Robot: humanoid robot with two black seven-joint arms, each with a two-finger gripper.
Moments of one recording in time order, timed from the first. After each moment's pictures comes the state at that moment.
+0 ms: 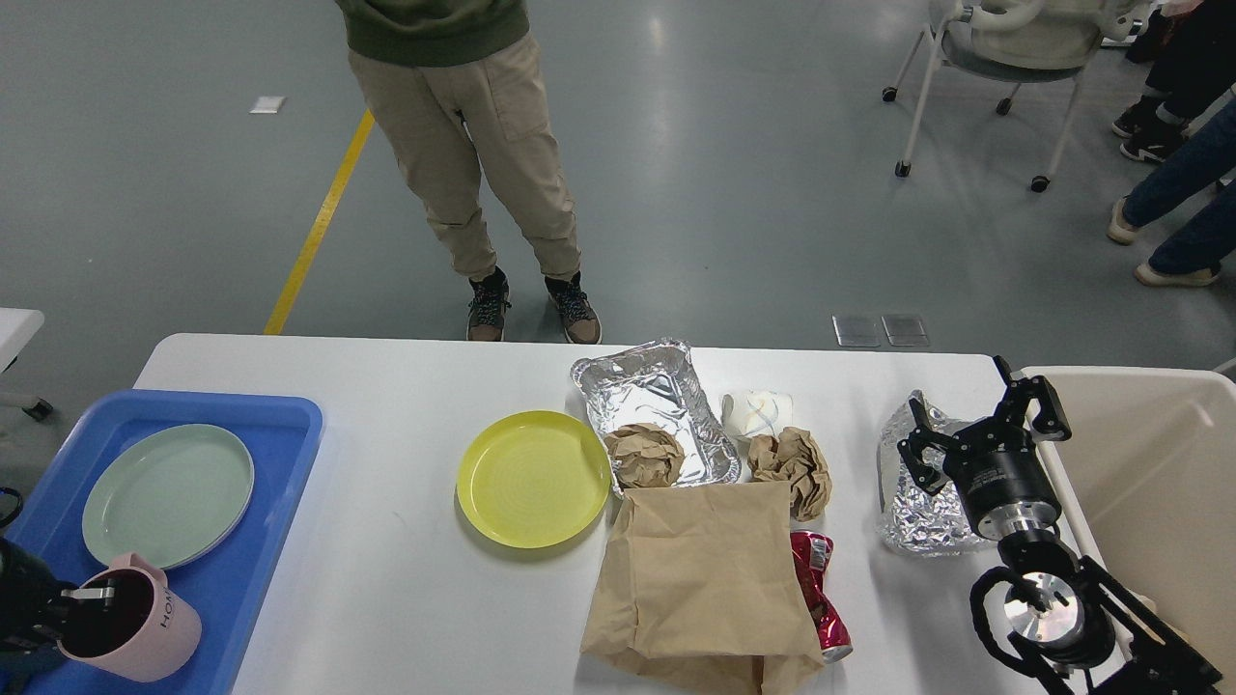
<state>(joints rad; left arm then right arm) -1.27 0.80 1.15 -0.99 0.49 -0.48 -0.21 0.16 -0.25 1.16 1.00 -0.22 0.17 0.36</state>
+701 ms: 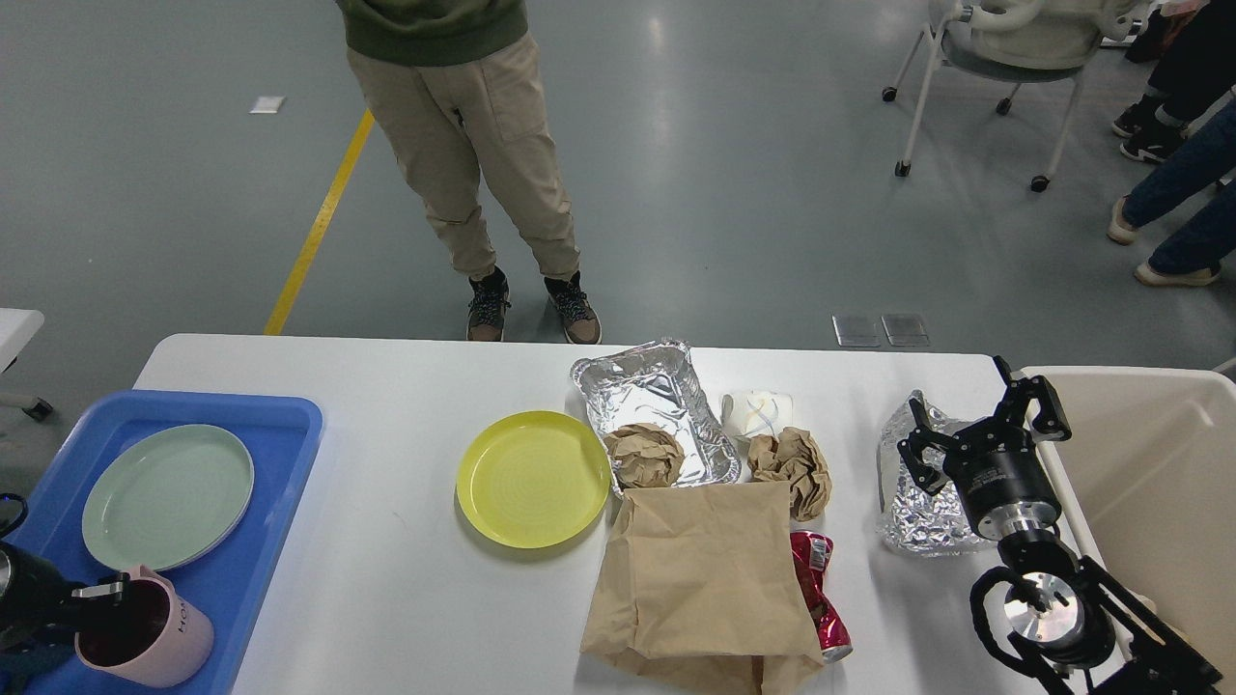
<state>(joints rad) -1.22 0.80 1.11 -0.98 0.47 -0.37 -0.20 0.16 -0.25 1.16 1.00 -0.22 0.17 0.36</state>
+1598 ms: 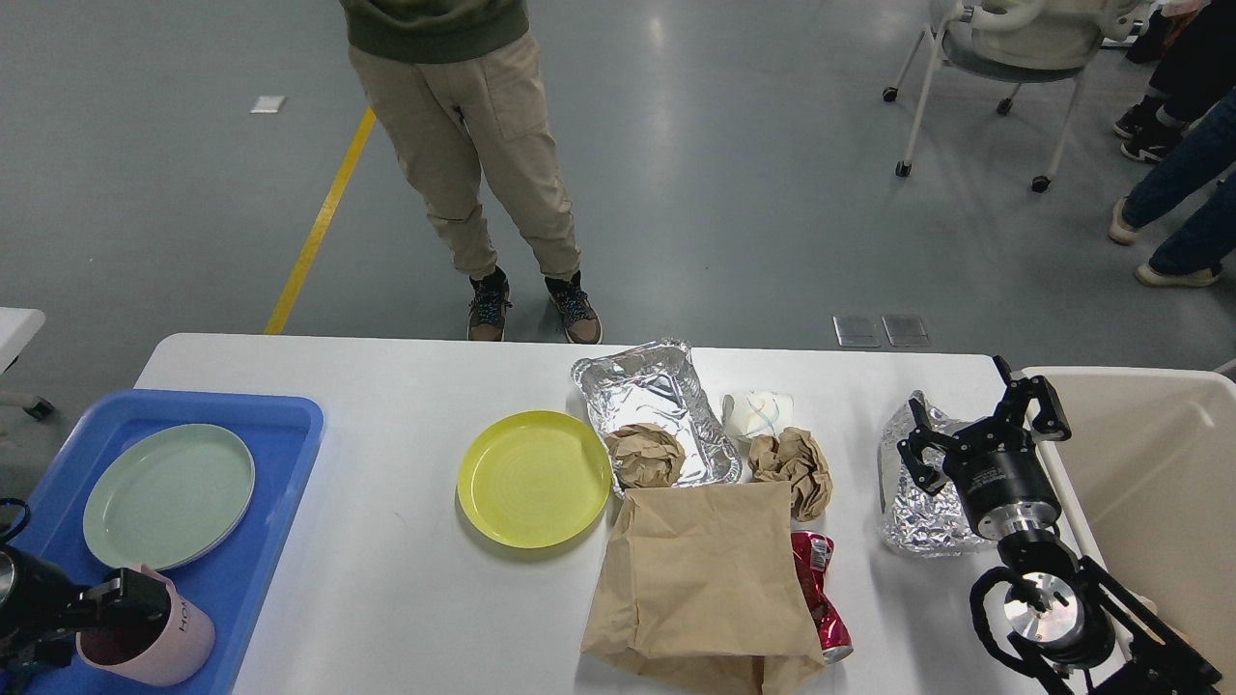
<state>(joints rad) -1.33 0.83 1.15 -1.11 0.43 -0.44 -0.20 0.16 -0.25 1.16 1.00 -0.22 0.17 0.36</state>
